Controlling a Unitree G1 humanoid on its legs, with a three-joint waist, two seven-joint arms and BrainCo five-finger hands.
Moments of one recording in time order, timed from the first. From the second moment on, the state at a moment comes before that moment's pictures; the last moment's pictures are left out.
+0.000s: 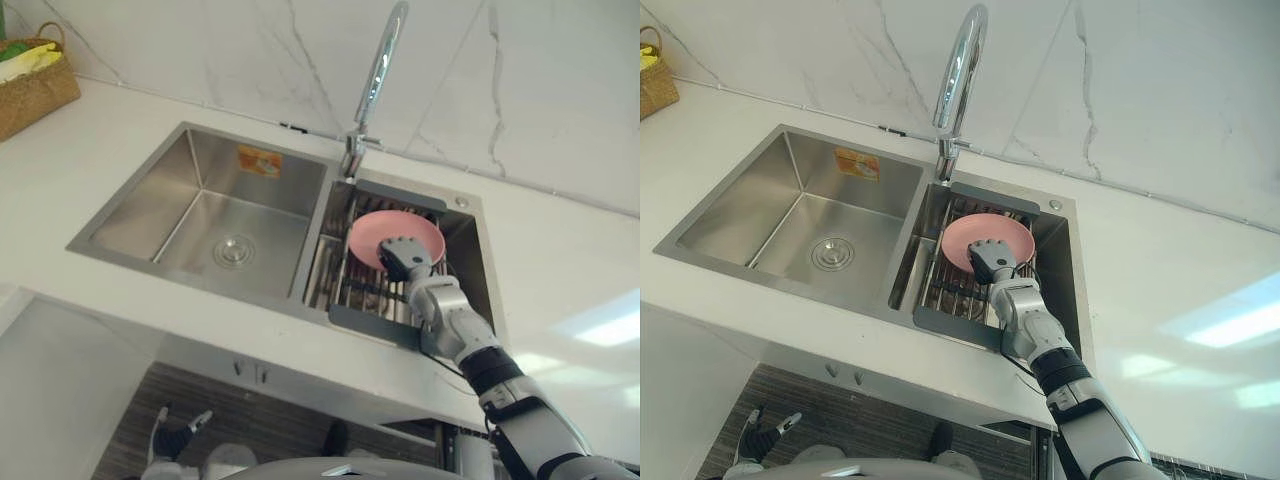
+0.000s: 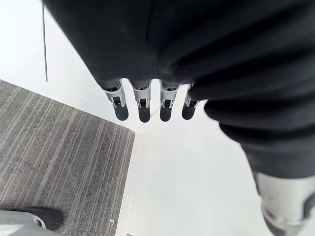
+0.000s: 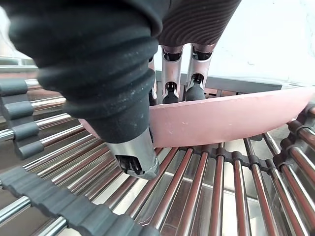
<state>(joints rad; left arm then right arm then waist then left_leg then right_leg) 0.25 0.14 0.08 0.91 0.14 -0.29 0.28 -0.41 -0.44 0.32 0.41 -1.07 0.04 -0.04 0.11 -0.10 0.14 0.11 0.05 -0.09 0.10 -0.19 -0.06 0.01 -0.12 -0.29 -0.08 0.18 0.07</state>
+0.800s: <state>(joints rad) 0.27 0.14 0.09 0.91 0.14 -0.30 0.30 -0.41 -0.53 0.18 0.12 -0.87 -0.04 -0.14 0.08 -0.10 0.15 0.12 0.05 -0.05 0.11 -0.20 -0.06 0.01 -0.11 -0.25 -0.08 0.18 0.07</state>
